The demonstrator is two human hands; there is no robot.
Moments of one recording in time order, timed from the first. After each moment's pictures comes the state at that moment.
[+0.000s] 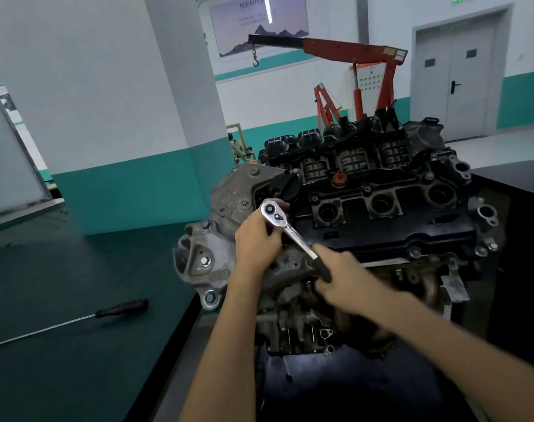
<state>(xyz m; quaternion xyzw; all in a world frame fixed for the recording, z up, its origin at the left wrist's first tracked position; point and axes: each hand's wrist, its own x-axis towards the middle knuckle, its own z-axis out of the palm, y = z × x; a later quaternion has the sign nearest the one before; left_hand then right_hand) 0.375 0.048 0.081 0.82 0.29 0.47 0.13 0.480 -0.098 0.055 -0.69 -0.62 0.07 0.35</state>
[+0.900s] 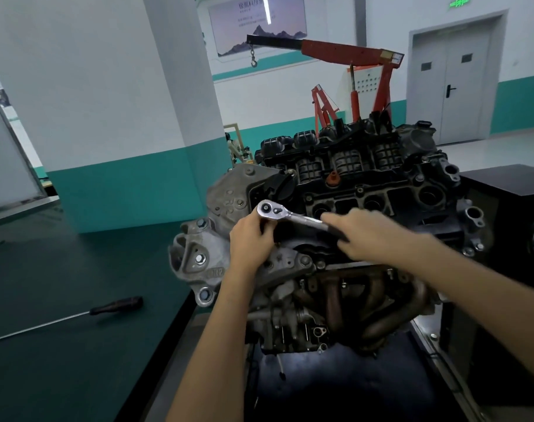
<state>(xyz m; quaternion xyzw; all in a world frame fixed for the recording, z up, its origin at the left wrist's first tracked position) 0.374 0.046 0.081 0.81 0.30 0.48 0.12 0.536 -0.098 0.111 -0.73 -0.66 -0.14 0.12</state>
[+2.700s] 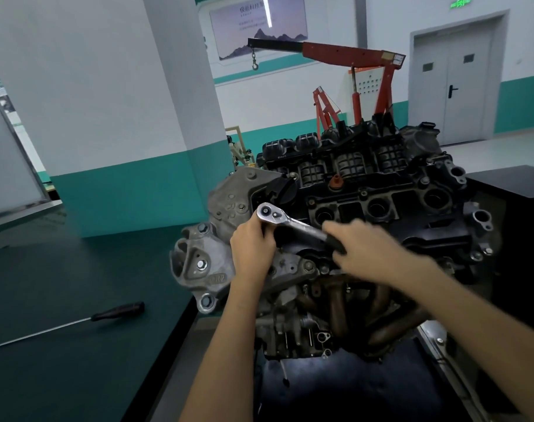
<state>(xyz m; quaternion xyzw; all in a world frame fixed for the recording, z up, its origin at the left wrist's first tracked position) 0.381 0.045 0.078 0.77 0.37 0.51 0.10 0.521 -0.098 0.094 -0.73 -0.64 -0.12 0.22</state>
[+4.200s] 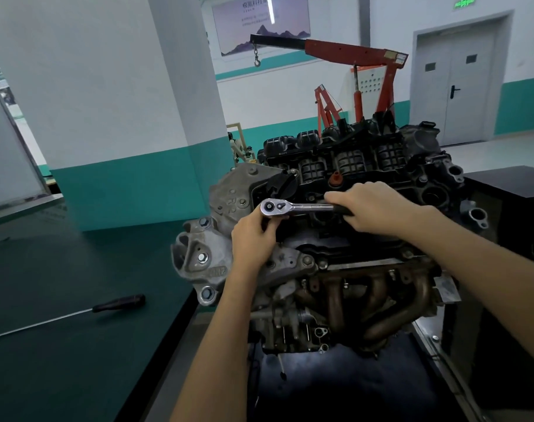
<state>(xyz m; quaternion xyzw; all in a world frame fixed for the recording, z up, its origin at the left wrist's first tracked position) 0.375 0.043 0.081 0.79 0.31 0.51 0.14 0.560 -0.084 0.138 -0.70 -0.66 -0.24 0.08</state>
